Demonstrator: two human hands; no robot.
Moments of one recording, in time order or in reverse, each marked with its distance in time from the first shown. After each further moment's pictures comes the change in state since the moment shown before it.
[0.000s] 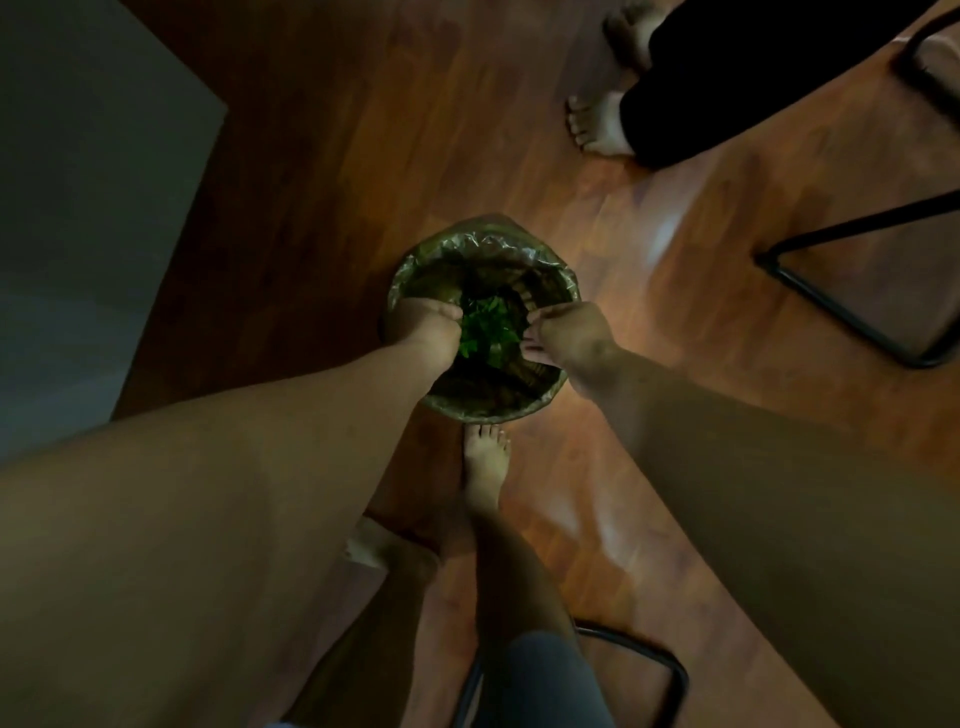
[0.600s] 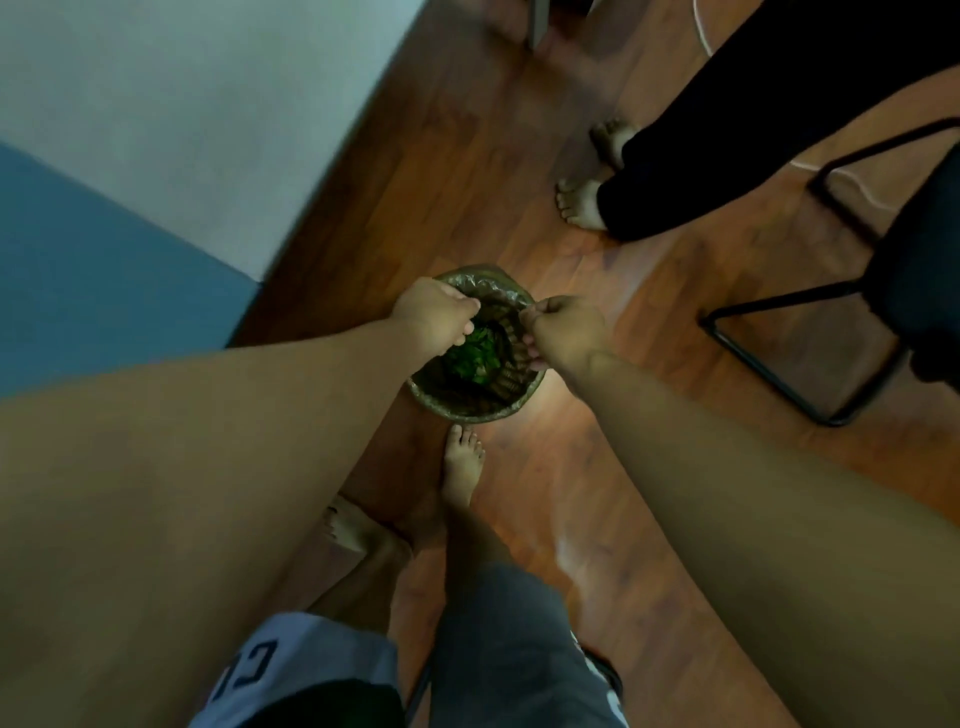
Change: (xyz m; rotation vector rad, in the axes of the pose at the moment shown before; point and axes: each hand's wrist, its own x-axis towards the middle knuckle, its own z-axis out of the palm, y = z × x) left_hand -0.133 0.067 -0.066 0.053 -0.152 0.176; right_hand -0.155 -0.061 -0.024 -0.381 0.137 -0.349
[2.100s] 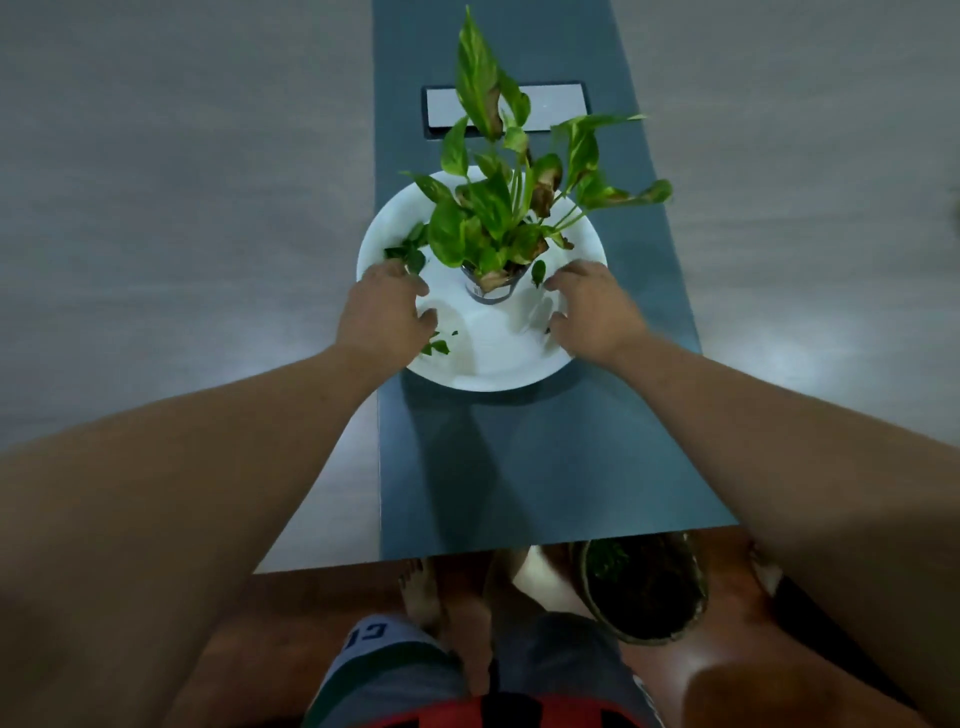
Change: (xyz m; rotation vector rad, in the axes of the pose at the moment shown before) left_hand -0.298 -0.249 -0.376 0.157 1.086 -0.078; right_hand -0.292 -0.305 0.307 -1.211 -0.410 -1.409
